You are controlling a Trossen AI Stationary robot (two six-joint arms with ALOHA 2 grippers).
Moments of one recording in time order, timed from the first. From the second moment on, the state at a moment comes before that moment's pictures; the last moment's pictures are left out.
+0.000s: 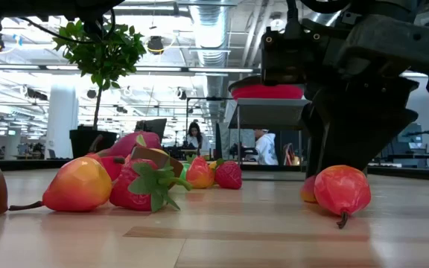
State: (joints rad) left arm -0.16 0.60 0.32 0.43 -0.24 -0.07; right arm 0.49 1.97 1.21 -0.47 0.15 0.63
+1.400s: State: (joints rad) left arm -0.16 0.60 0.32 0.43 -0.24 -0.06; right arm 0.38 1.59 1.43 -0.85 0.15 0.36
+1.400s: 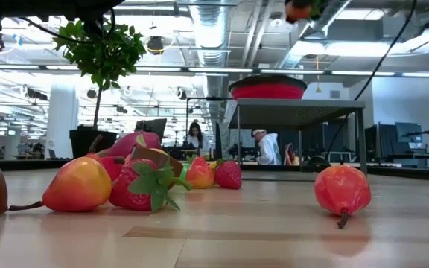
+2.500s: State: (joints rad) left arm -0.16 0.60 0.32 0.43 -0.24 -0.05; right arm -0.44 1.53 1.43 -0.75 0.19 -0.32
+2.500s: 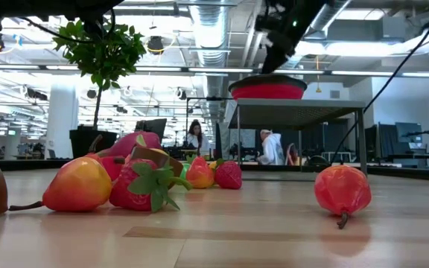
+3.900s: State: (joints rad) left arm -0.16 0.60 0.32 0.43 -0.24 -0.05; right arm -0.45 1.46 1.43 -0.79 0.18 -0.41
